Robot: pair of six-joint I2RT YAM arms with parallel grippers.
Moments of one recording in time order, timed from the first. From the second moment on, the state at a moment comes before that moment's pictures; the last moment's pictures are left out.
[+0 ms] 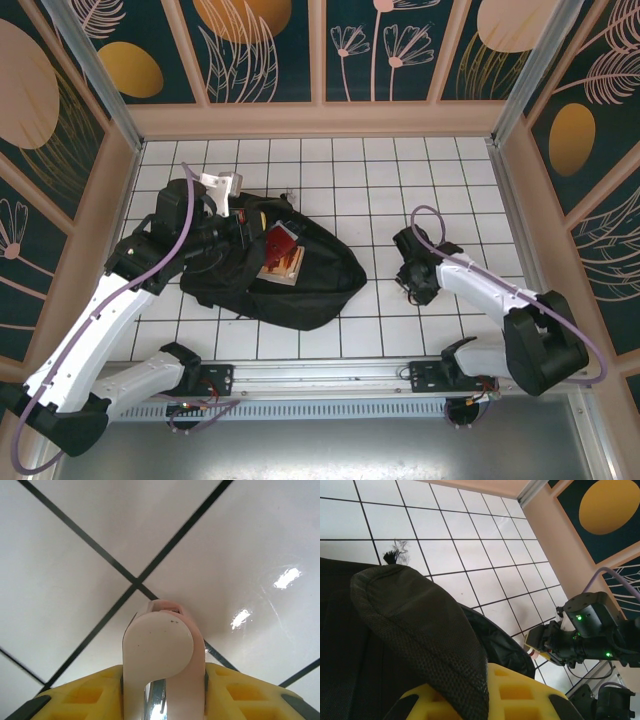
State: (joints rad) left arm -0.52 0.99 1.18 -0.72 0.29 -0.52; right arm 0.48 1.27 0.69 -0.78 0.12 1.25
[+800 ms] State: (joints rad) left arm -0.52 1.00 1.23 -0.75 0.25 -0.52; right arm 0.95 1.31 1.21 -0.60 0.04 0.91
